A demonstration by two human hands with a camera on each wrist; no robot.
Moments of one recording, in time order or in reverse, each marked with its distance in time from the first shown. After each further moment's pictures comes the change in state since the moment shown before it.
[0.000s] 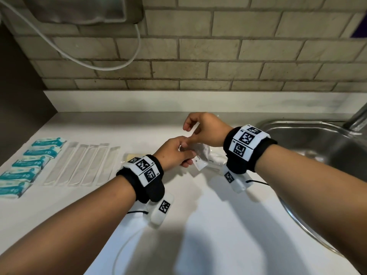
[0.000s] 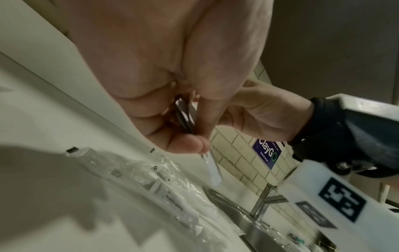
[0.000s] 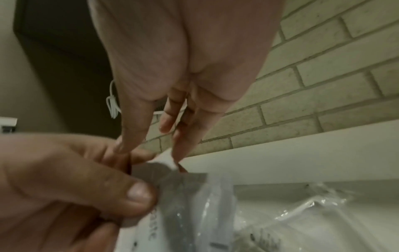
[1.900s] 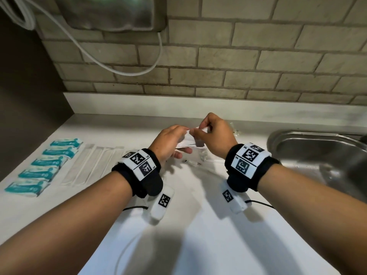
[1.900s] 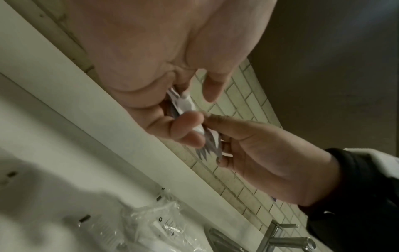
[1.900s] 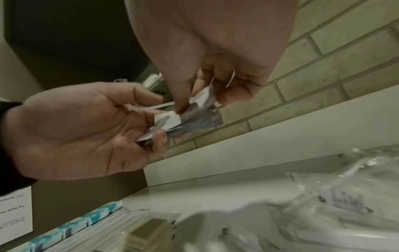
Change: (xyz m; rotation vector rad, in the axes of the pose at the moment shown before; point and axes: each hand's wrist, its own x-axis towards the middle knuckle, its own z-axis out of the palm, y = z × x) left_hand -0.010 0.021 -0.055 -0.230 0.213 0.000; right_hand 0.013 -0.025 0.038 0.186 0.394 0.111
